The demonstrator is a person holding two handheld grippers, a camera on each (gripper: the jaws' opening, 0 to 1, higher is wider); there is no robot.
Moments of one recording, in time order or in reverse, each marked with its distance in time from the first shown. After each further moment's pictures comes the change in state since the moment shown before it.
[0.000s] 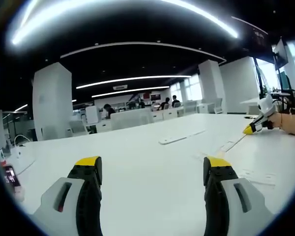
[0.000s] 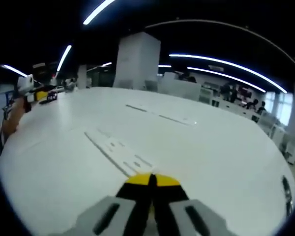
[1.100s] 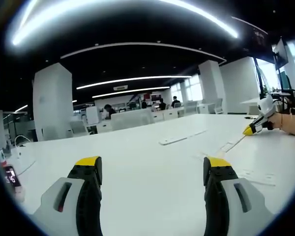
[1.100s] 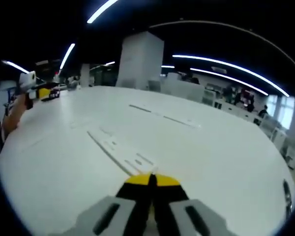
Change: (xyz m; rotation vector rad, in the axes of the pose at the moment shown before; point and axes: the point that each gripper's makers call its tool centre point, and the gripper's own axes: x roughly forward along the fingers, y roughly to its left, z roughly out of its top) left arm 0.002 0.000 0.001 0.003 -0.002 0.004; right arm 0.005 0.009 0.002 -0.030 -0.003 0.018
